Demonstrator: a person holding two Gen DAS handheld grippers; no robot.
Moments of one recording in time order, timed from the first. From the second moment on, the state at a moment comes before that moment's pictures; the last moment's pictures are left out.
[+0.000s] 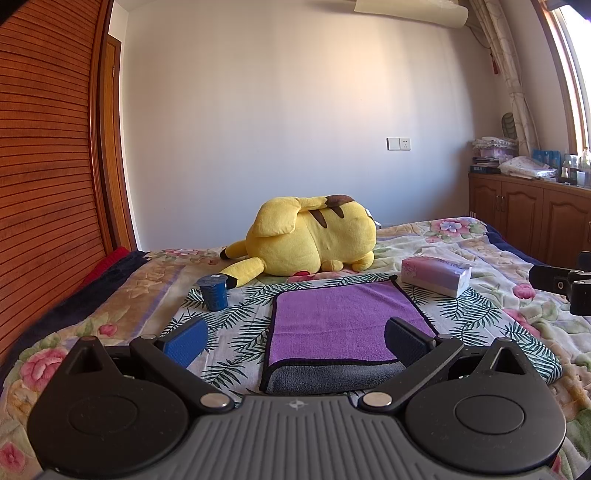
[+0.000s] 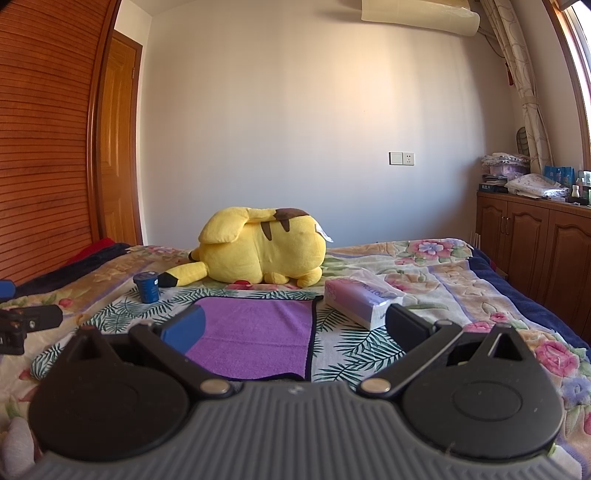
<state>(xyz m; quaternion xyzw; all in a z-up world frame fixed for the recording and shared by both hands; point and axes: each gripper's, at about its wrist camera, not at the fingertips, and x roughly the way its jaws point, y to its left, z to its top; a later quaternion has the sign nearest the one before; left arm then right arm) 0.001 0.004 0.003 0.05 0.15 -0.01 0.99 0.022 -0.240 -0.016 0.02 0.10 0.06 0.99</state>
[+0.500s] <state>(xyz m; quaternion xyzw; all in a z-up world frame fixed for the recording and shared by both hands) 0.001 0.008 0.002 0.05 0.15 -0.01 0.99 0.023 -0.238 -0.015 0.02 0.10 0.06 0.99</state>
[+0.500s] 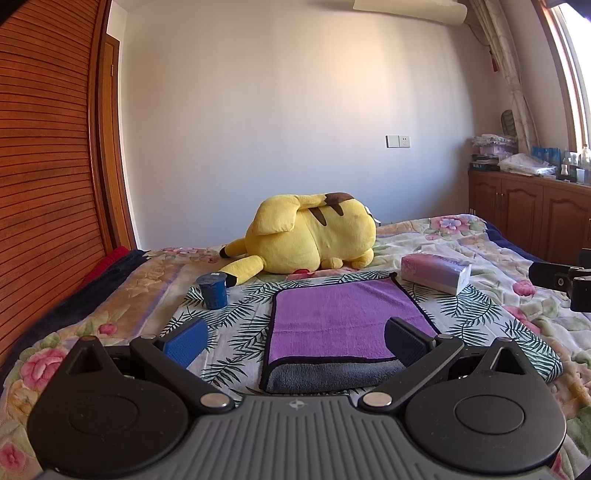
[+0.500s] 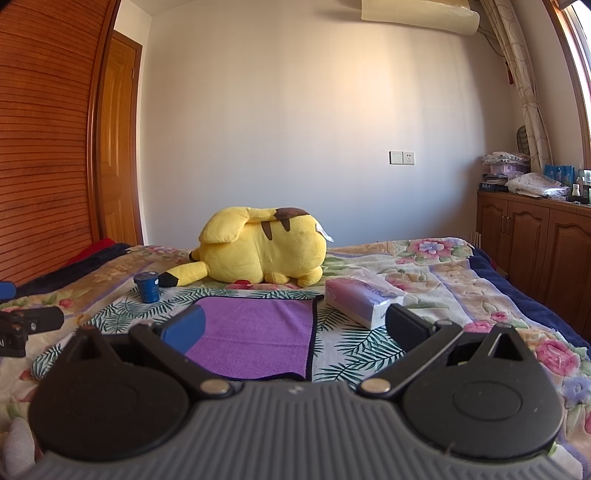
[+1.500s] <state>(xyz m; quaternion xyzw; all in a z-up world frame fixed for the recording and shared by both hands) 0.023 -0.002 -0.018 0.07 0.23 -0.02 0.97 0.051 -0.224 -0.026 -0.02 0.16 0.09 0.98</state>
